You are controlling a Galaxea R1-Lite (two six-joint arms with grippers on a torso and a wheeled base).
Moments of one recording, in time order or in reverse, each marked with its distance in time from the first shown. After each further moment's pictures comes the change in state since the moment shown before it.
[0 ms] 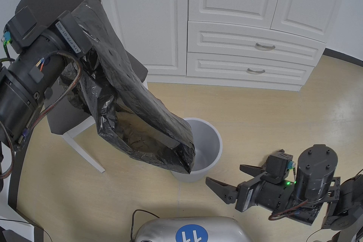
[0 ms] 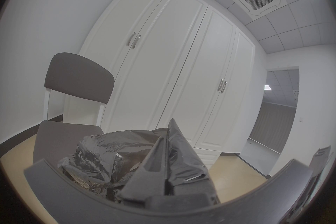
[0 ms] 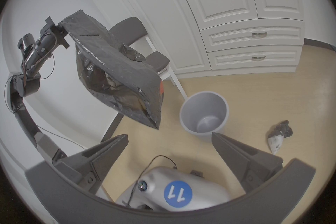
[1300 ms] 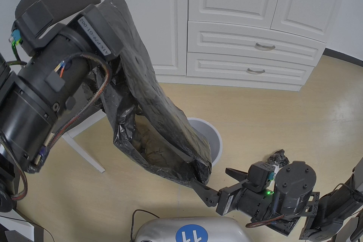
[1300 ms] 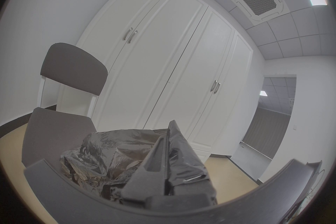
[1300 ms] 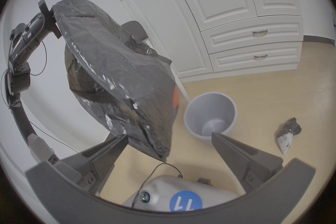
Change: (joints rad) left arm -0.184 0.064 -0.023 -0.069 0.132 0.009; right arm 0.050 0.197 0.033 -0.296 -0.069 0.018
